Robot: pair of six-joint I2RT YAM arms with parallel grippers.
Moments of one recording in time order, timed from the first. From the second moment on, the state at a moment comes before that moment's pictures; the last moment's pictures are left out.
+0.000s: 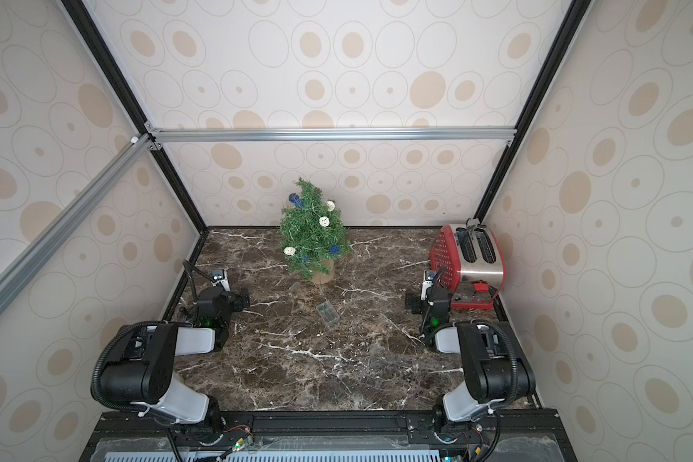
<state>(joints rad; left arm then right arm) 0.02 1.55 0.42 0.74 -0.22 0.02 0.07 1.55 0.41 0.70 0.15 -0.01</state>
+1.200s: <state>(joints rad) 0.02 1.48 0.44 0.63 -0.22 0.02 0.05 1.52 0.49 0.56 0.08 -0.01</state>
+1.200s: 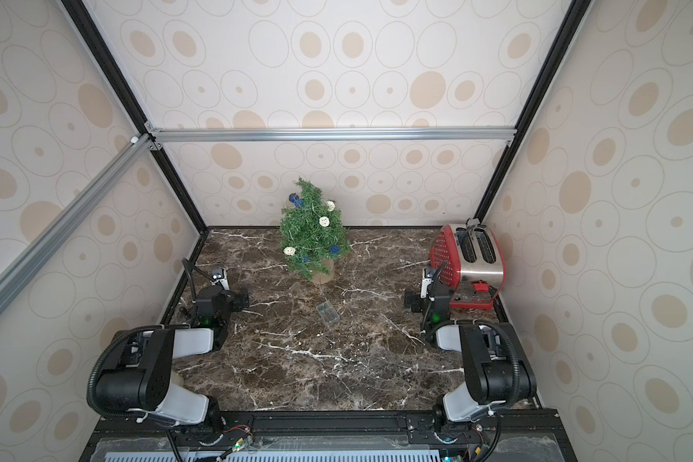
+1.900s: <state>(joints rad) 0.00 1.26 0.54 0.51 -0.38 -0.15 0.11 1.46 0.77 0.24 0.09 0.26</state>
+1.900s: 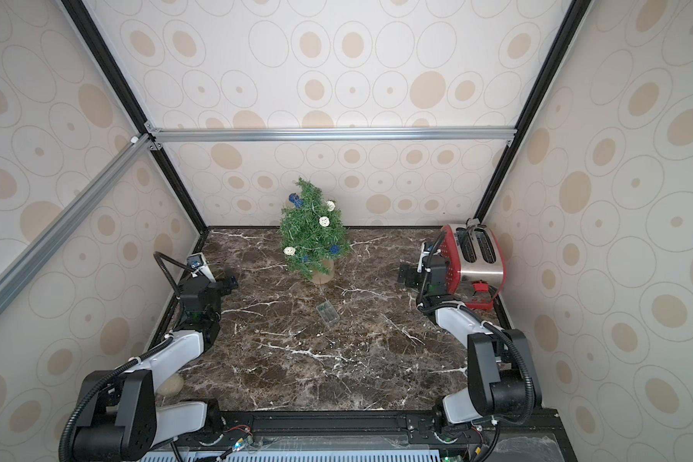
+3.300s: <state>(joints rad) -0.06 1.95 1.09 0.20 0.14 -1.06 0.28 2.29 1.37 0.48 -0.68 1.07</state>
